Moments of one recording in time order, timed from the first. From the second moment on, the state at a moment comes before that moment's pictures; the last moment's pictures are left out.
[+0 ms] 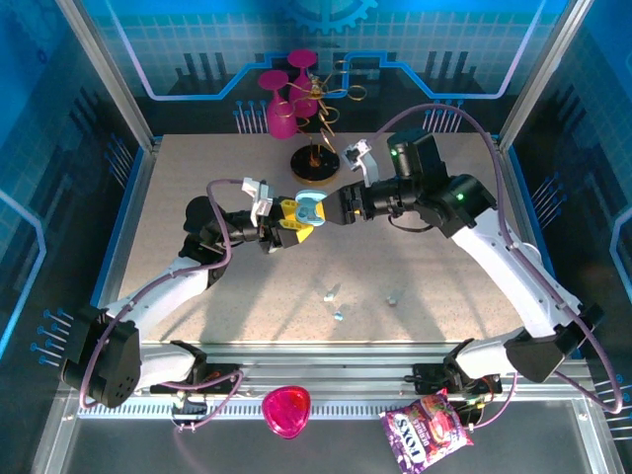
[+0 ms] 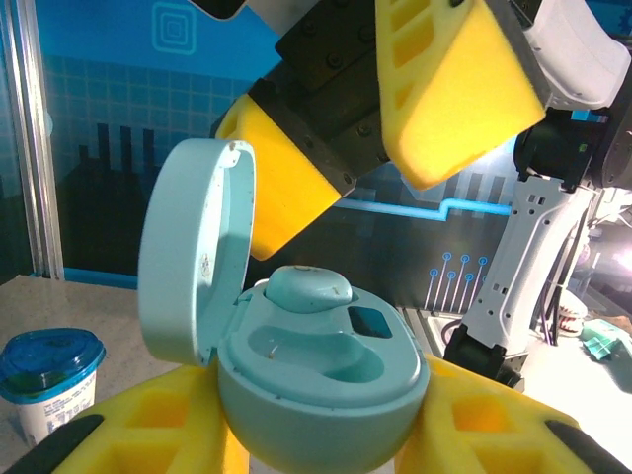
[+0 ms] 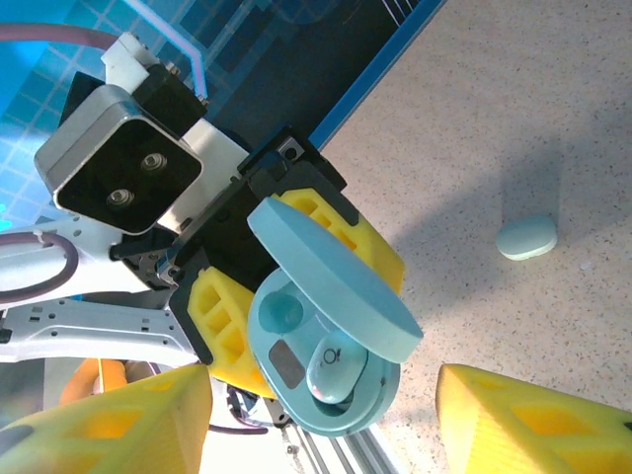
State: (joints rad) left arm -0.35 1.24 0.71 0.83 1.09 -0.37; right arm 0.61 1.37 1.62 -0.84 -0.61 0.36
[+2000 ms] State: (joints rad) left arm -0.35 1.14 0.70 0.78 1.06 -0.35; right arm 0.98 1.48 0.73 -0.38 -0.29 0.88
